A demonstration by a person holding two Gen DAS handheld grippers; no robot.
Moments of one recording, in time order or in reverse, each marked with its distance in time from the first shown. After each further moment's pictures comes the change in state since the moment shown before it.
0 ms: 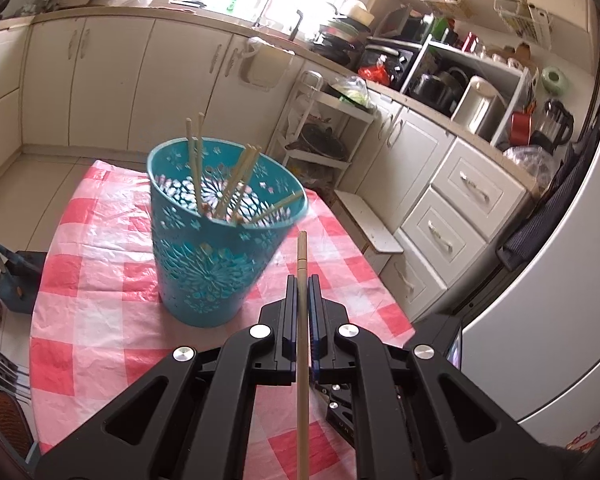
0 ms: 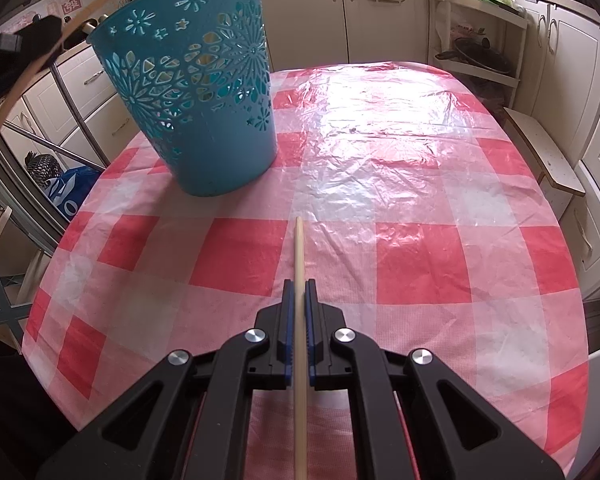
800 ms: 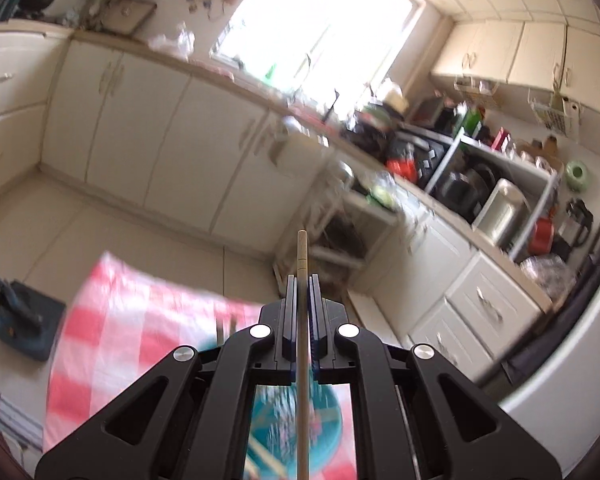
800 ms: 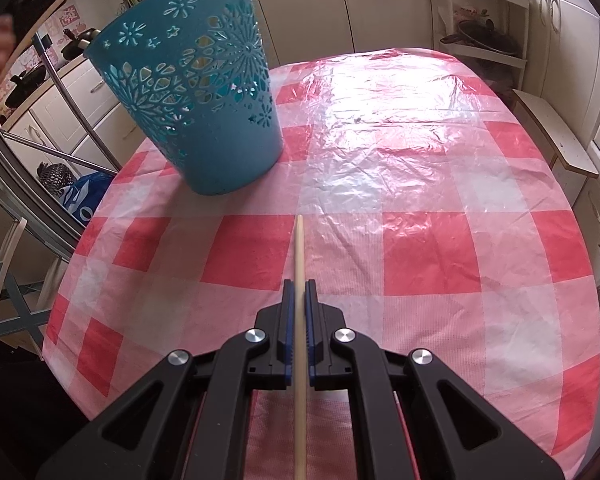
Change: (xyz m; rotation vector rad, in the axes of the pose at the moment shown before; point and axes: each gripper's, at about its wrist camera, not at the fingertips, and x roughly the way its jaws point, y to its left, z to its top) left arm 0.021 0.038 0.142 -0.132 -0.298 0.048; right arm -0.003 -0.010 0.000 0.049 0.033 0.078
